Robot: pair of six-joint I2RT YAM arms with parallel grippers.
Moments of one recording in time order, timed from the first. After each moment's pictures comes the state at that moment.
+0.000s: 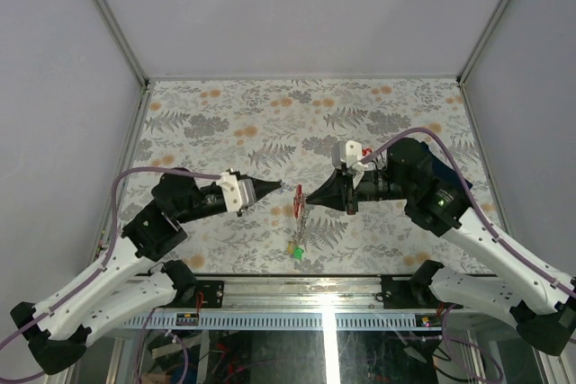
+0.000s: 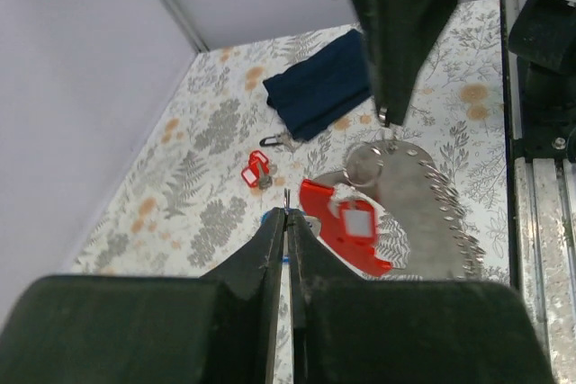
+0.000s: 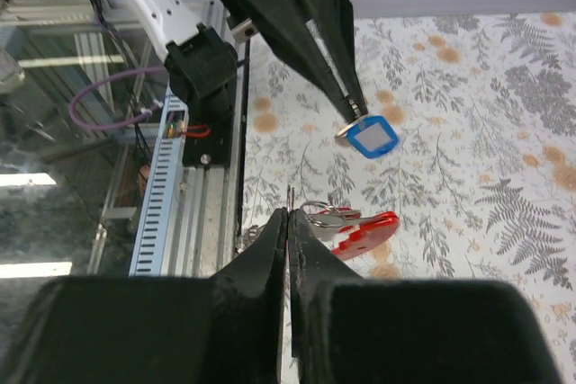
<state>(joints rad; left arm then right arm) -0.78 0.70 0.77 -0.09 0.47 0.37 0.81 0.93 0.99 -0.29 -0.72 -0.15</state>
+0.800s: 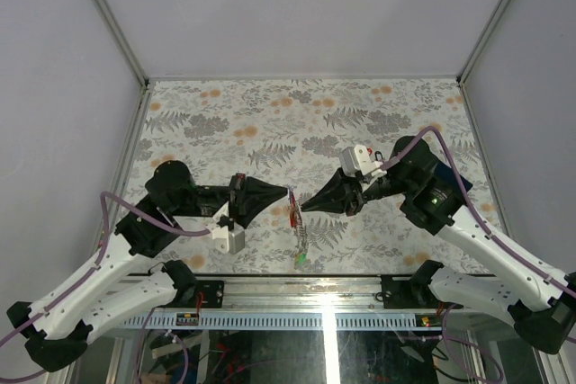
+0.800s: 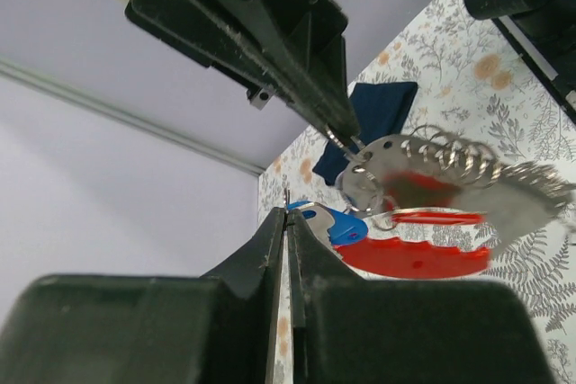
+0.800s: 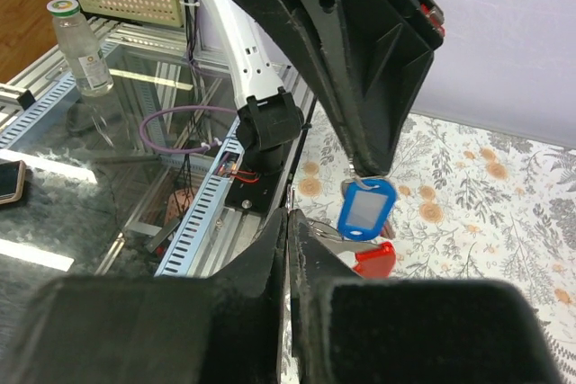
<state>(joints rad) -0.78 0.73 0.87 -0.16 0.81 0.97 0.77 0.95 0.95 0.02 -1.04 -0.08</state>
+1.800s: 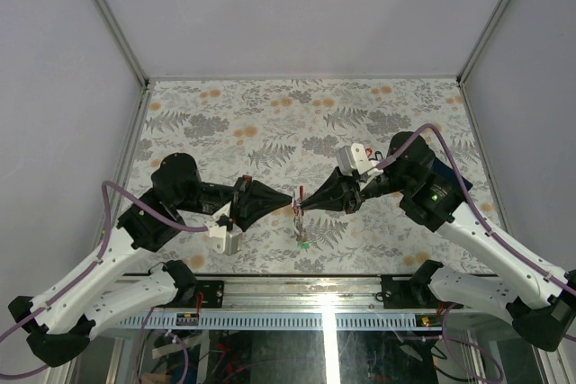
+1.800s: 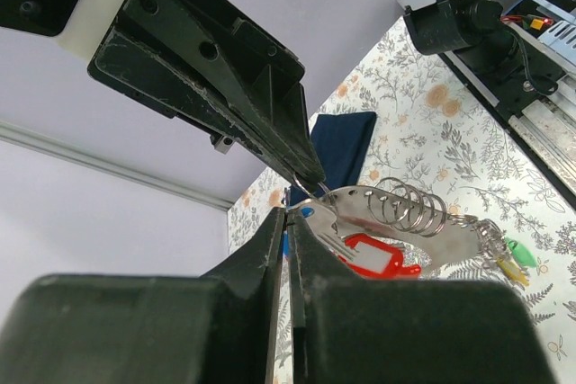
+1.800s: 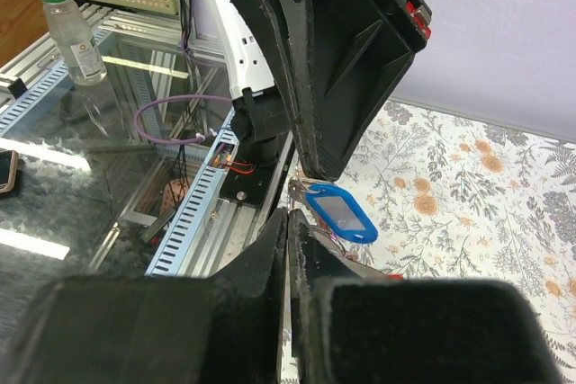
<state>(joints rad) -0.78 0.79 0.94 -0.22 0.95 0.99 0.77 0.98 1.00 -0.06 -1.04 -0.15</state>
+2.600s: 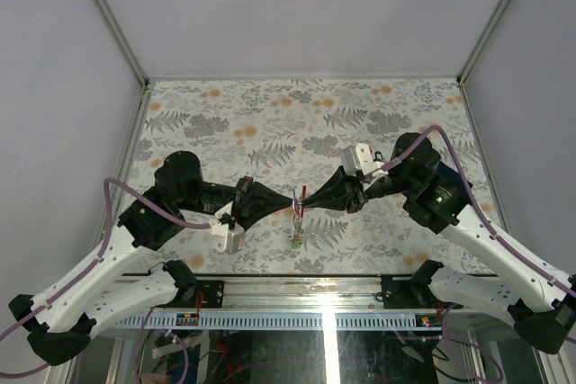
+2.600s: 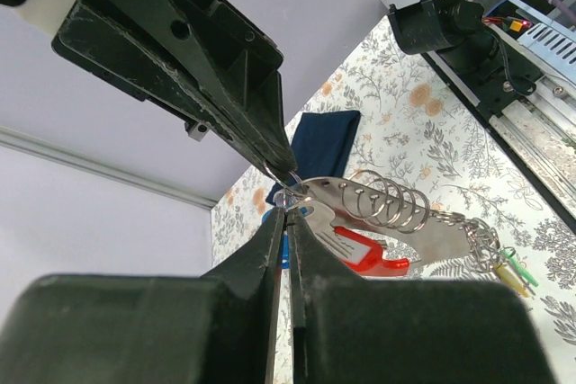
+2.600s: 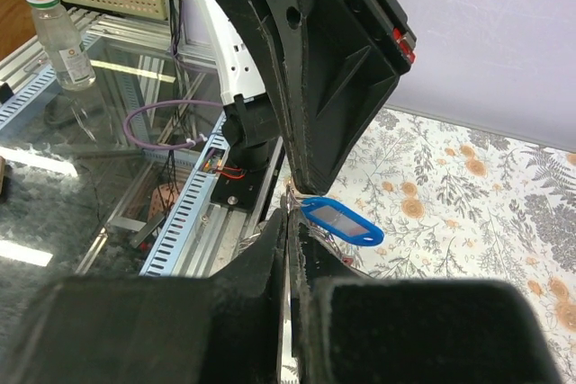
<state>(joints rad) -0.78 0.80 0.95 -0.26 0.96 0.99 0.77 0.96 1.00 -0.07 -1.01 -0.15</state>
